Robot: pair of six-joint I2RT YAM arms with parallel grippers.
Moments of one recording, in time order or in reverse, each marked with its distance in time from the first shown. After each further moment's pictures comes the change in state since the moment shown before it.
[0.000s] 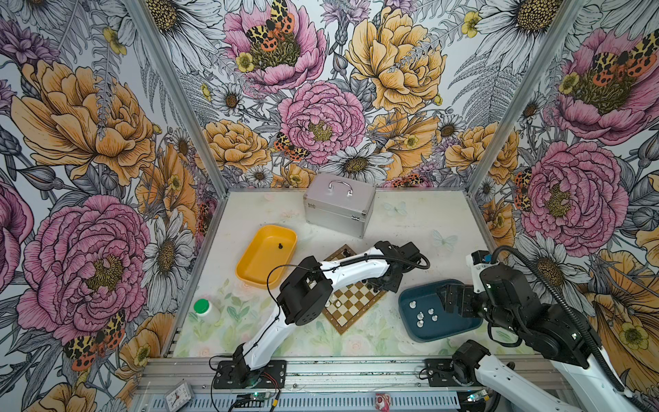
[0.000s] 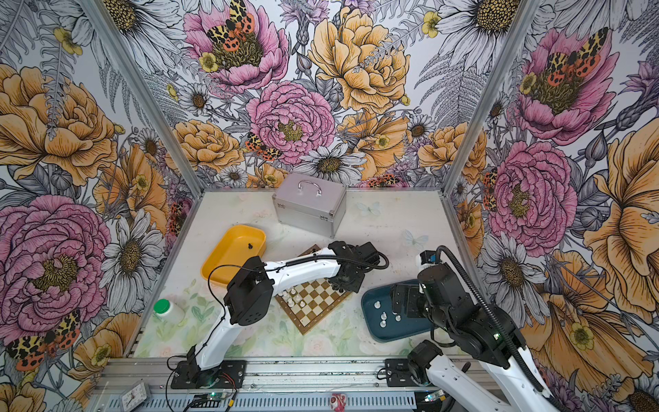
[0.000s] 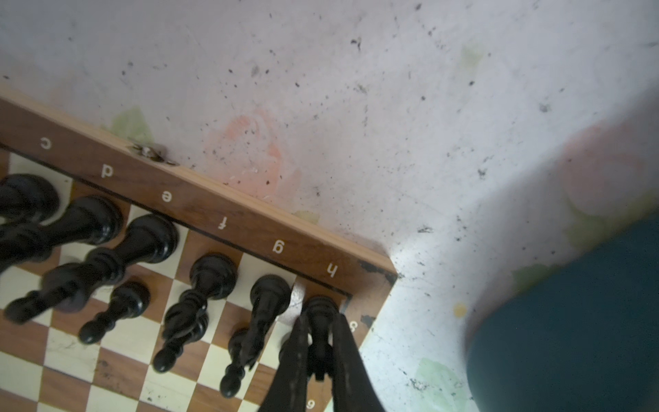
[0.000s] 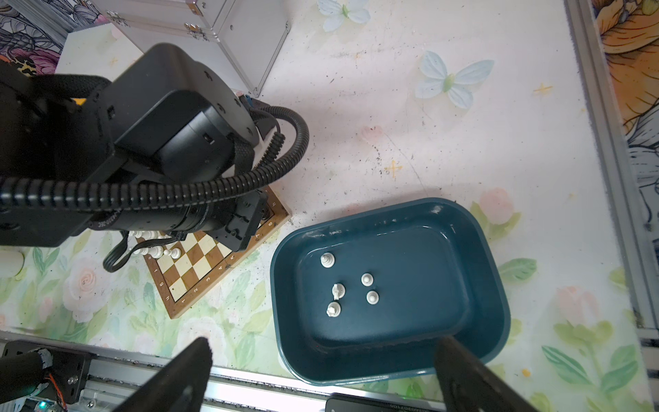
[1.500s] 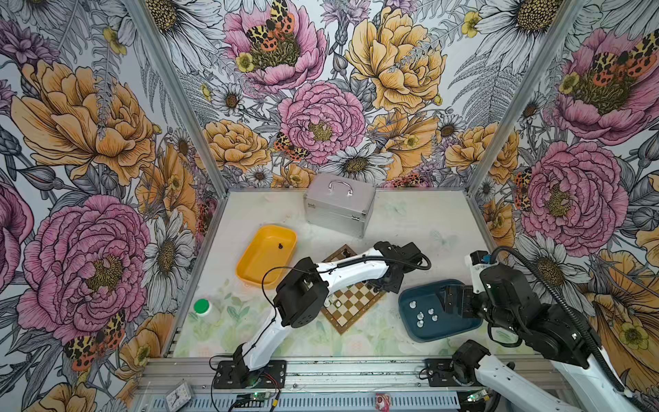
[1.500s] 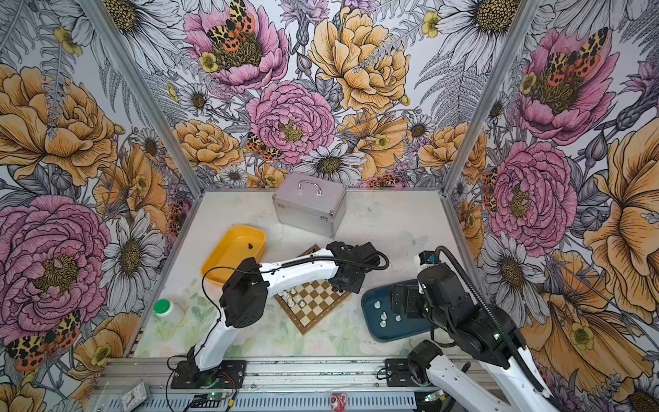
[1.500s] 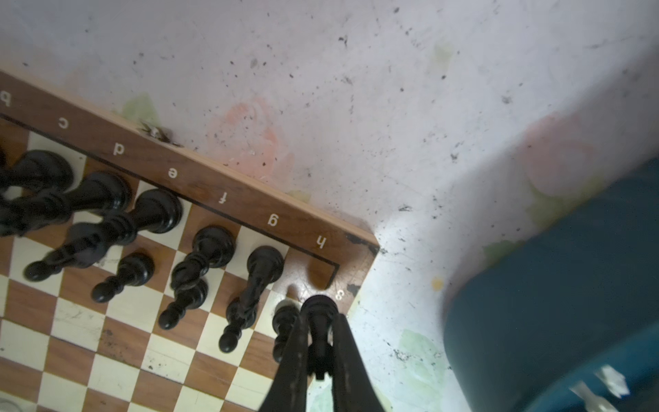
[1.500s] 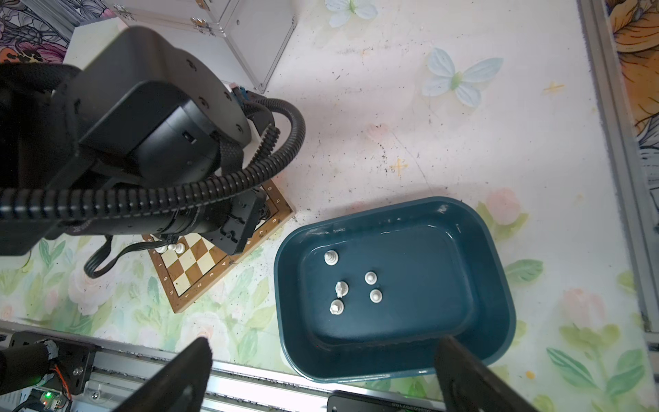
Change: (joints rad) left arm -0.014 -0.039 -0.026 0.000 0.000 -0.028; right arm 0.000 0.000 0.000 0.002 -0.017 -0.008
